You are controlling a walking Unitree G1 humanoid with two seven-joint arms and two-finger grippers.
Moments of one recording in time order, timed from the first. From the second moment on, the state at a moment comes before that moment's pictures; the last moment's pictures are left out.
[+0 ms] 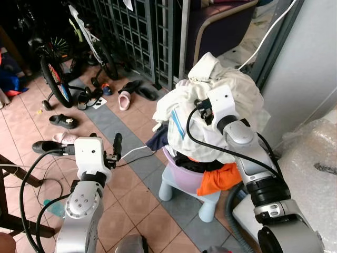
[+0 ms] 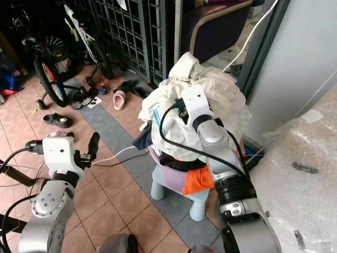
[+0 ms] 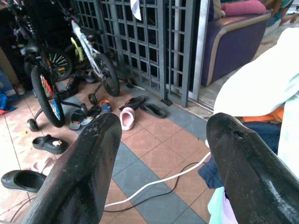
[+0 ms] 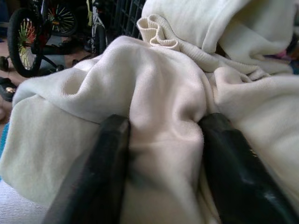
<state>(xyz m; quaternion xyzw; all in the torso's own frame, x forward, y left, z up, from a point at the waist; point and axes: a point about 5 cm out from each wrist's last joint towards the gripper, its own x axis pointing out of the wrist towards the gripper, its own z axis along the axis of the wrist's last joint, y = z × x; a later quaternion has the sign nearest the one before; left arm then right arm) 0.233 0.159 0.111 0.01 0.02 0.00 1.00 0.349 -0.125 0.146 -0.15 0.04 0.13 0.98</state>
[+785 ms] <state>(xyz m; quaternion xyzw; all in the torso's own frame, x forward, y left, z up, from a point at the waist) 0.204 0.149 0.143 0.25 -0.12 -0.04 0.96 0.351 -0.135 0.147 -0.14 0.04 0.12 0.98</state>
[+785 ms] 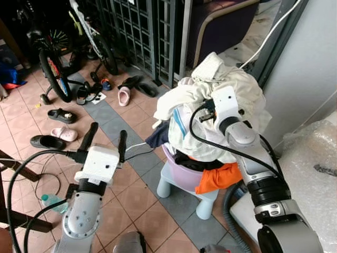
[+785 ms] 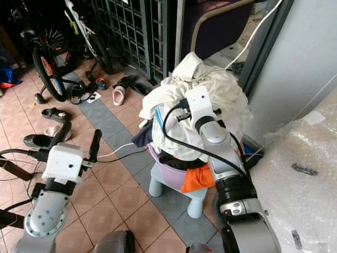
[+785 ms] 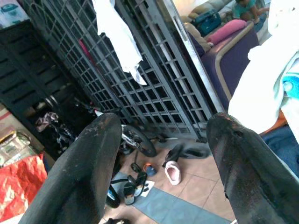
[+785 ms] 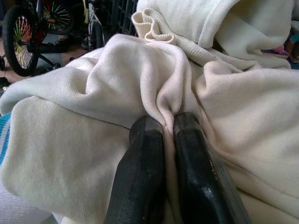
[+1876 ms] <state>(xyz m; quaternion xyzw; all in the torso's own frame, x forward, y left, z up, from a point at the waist) 0.239 0.144 0.150 0.12 -0.07 0.02 0.99 0.333 -0.154 0.331 -0.01 -0.31 0.04 0.95</state>
